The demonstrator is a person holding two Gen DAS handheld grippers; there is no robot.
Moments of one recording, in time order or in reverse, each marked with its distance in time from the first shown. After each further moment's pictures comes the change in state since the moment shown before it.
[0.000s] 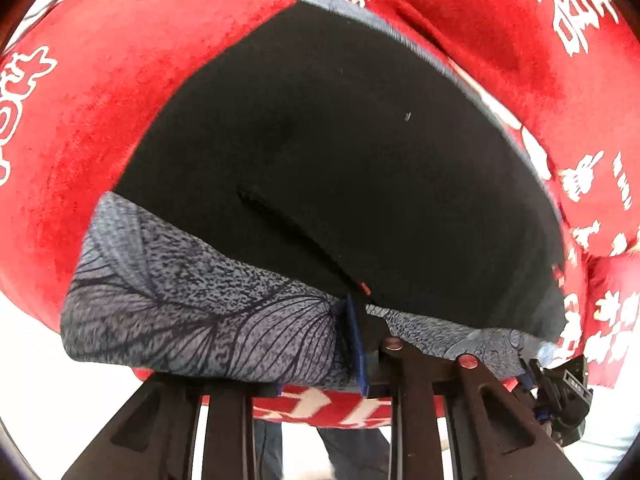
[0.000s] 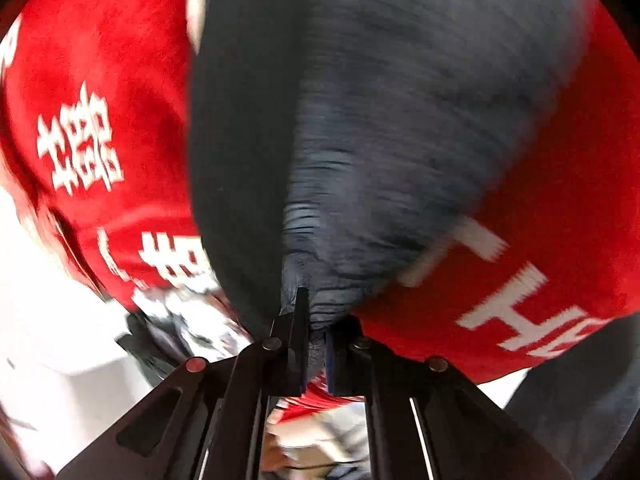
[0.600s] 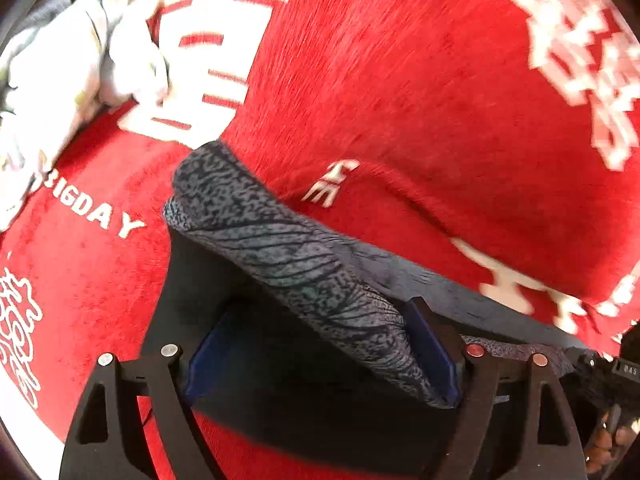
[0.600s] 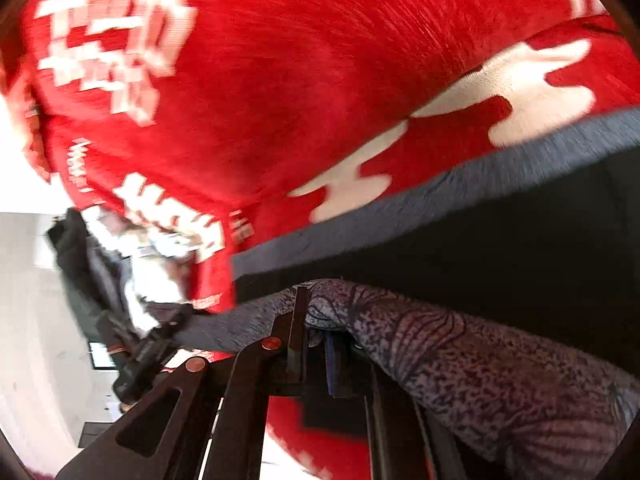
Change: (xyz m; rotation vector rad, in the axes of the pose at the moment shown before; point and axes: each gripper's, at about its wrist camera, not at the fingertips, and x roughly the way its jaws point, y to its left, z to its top) left arm 0.026 -0.099 0.197 0.007 -0.304 0.240; right arm 0.116 0.185 0.213 -0.471 0.205 -0.254
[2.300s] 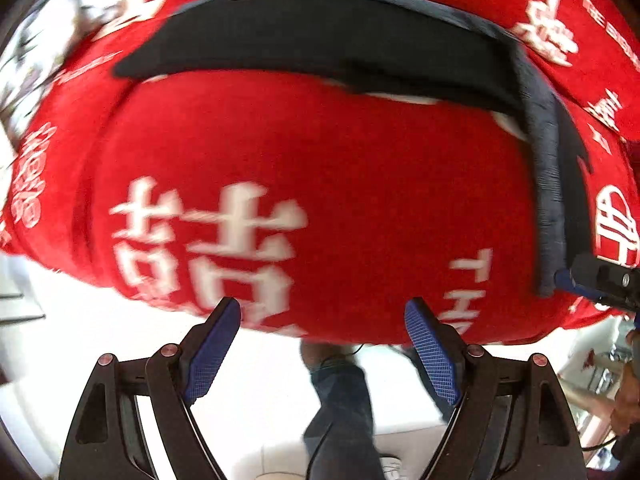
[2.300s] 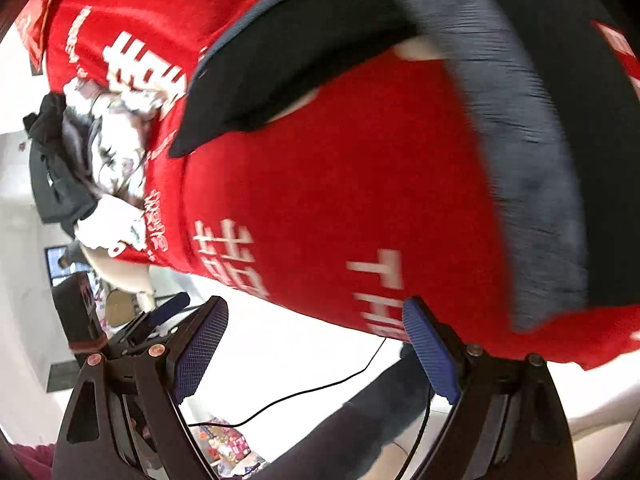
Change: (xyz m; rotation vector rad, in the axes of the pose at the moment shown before) left arm -0.128 -0.091 -0.315 0.327 0.303 0.016; right arm -0.135 -0.049 -0.237 -0.059 0.201 -0.164
